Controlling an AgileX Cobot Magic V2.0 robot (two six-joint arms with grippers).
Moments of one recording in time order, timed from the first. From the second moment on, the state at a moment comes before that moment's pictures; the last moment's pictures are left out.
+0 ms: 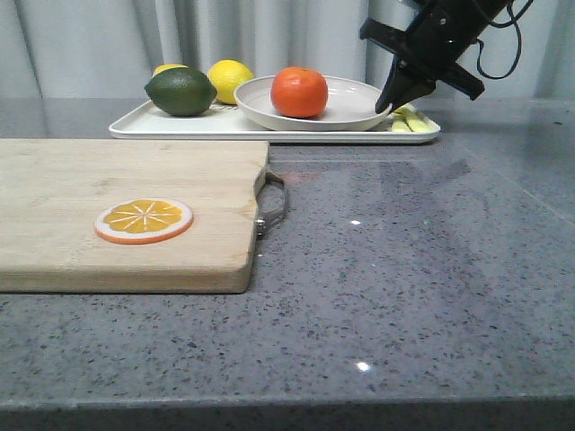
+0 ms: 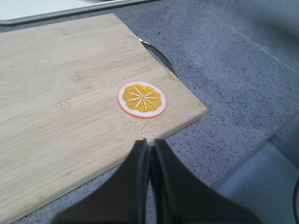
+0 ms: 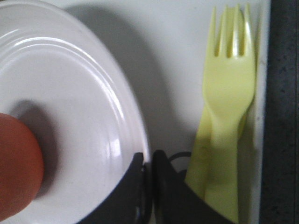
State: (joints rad) left arm -0.58 0.45 -0.50 -0.24 0.61 0.01; right arm 0.09 2.40 -2.37 0.49 1.05 0.05
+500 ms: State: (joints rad) left arm -0.58 0.45 -0.50 -0.24 0.61 0.01; right arm 0.09 2.41 -2.37 0.50 1.03 0.05
